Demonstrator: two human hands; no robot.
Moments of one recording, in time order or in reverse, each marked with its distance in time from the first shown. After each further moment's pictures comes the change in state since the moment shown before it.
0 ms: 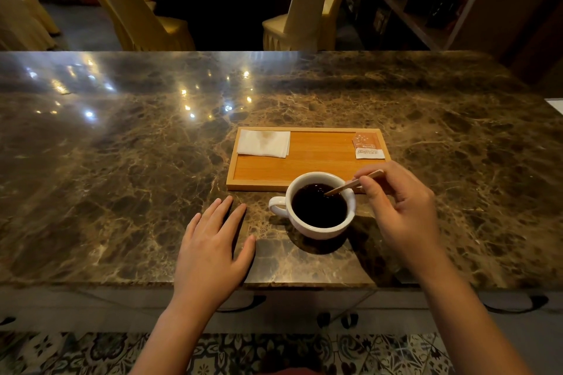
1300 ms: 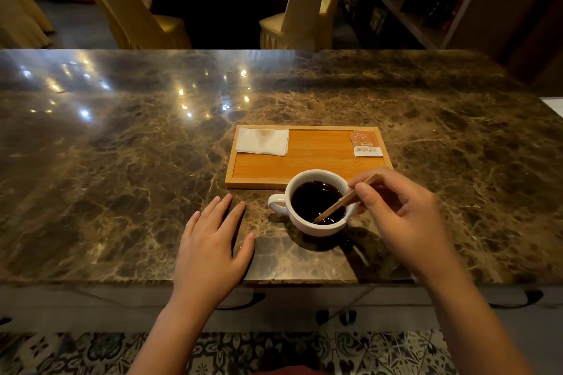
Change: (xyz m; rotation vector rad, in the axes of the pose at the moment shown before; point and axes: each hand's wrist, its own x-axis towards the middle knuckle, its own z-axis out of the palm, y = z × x) left_hand -0.001 0.000 0.000 0.006 0.001 0.007; right_hand -0.008 -0.019 -0.006 0.081 -0.086 0.131
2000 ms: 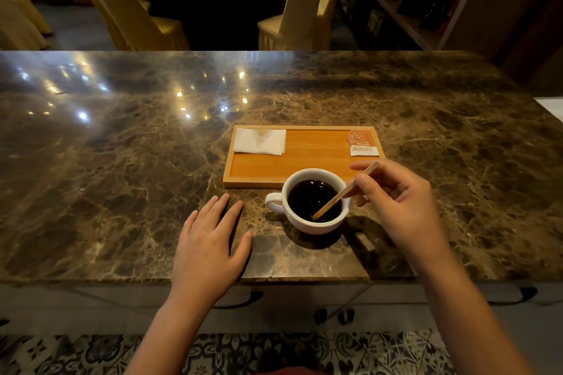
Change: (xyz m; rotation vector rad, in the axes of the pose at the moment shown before) left_hand 0.001 -0.001 0.000 0.001 -0.001 0.000; right_hand 0.006 0.005 -0.003 0.139 0.047 0.195
